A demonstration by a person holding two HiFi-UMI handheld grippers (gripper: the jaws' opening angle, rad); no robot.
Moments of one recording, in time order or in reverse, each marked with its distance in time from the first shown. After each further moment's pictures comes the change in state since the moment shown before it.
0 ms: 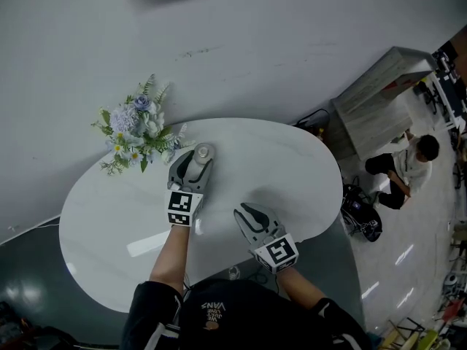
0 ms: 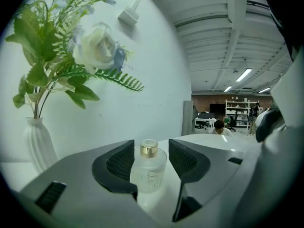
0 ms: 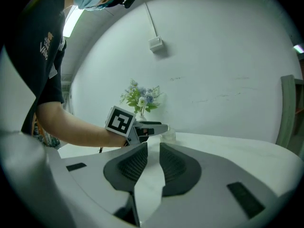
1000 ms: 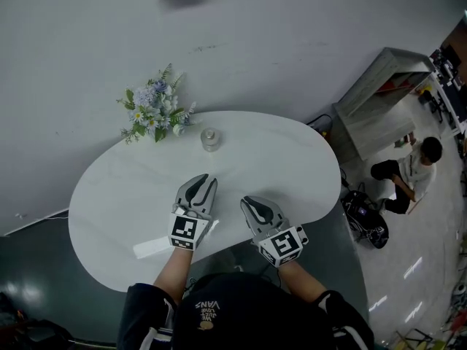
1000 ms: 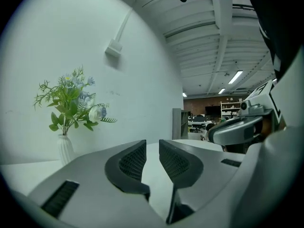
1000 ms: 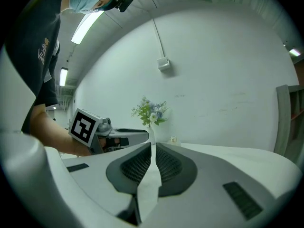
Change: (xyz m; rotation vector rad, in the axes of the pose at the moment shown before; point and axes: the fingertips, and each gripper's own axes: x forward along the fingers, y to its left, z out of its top) left arm -0.140 -0.099 0.032 0.045 -0.072 -0.023; right arm -0.070 0.048 0.021 -0.040 -0.135 -0.001
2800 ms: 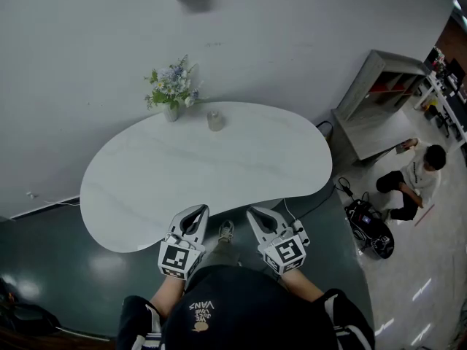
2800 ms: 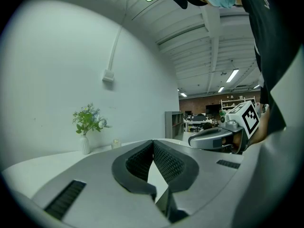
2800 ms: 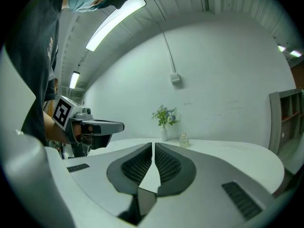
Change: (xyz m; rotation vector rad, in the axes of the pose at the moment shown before) left arm -0.215 -0.161 0.022 0.029 -0.007 0.045; right arm -0.176 0.104 -0.028 -0.026 -0.042 0.045
